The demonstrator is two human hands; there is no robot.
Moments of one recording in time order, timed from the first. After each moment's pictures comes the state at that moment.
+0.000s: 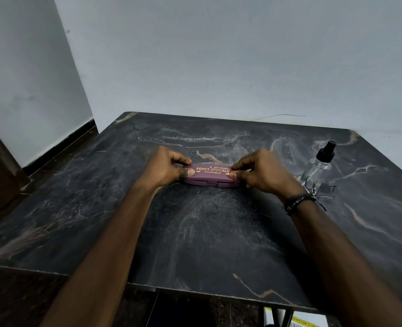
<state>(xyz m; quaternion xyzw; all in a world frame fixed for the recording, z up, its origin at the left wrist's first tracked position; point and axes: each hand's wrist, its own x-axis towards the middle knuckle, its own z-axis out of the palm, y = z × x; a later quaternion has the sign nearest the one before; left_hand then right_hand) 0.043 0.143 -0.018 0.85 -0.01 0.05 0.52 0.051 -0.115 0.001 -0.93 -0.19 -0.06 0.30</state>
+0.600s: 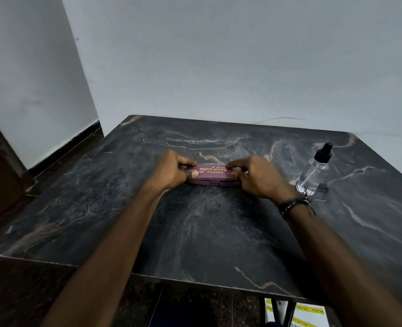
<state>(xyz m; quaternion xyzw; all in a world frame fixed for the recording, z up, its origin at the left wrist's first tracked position) 0.030 0.133 -0.012 0.89 -0.03 0.05 0.45 0.034 -0.099 0.003 -0.96 -0.21 -0.08 0.18</state>
